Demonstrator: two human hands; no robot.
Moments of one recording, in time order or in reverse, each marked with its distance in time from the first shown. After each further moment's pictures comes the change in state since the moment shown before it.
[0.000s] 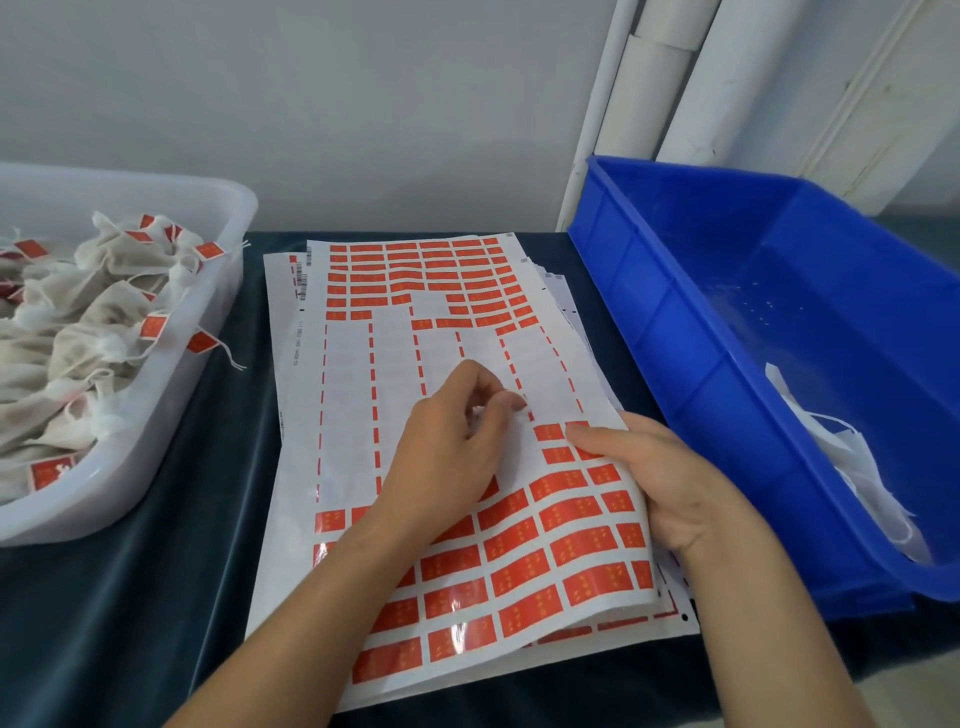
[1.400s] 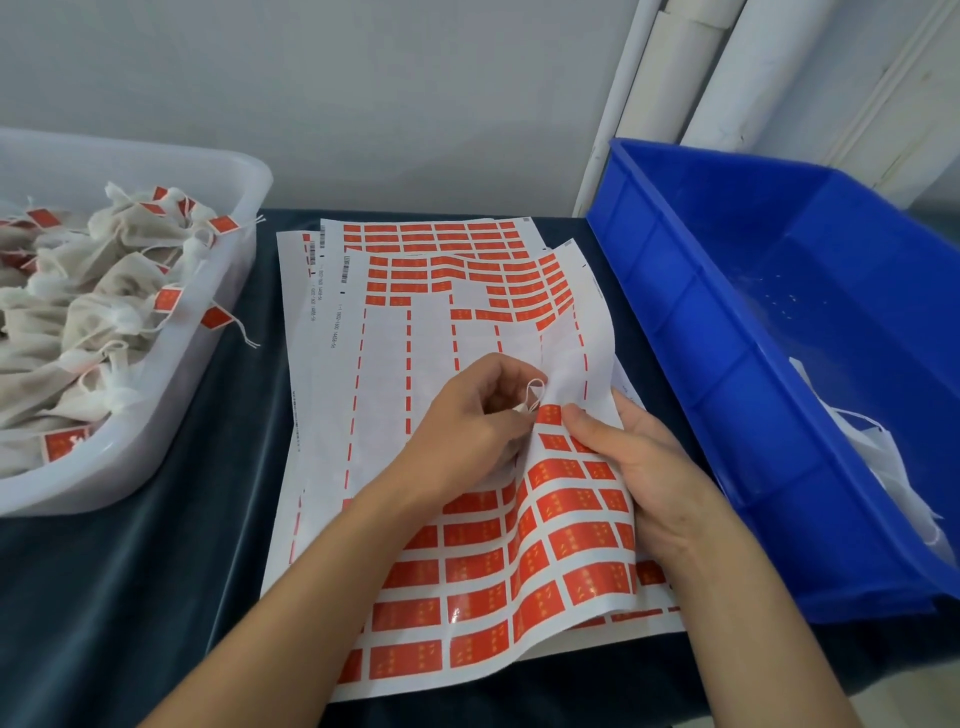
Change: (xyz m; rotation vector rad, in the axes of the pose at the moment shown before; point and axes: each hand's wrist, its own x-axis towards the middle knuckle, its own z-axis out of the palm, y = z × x) left_hand 0.005 0.009 -0.009 -0.236 -0.231 -0.124; right_hand -0.006 0.011 0.030 0.058 0.026 -0.091
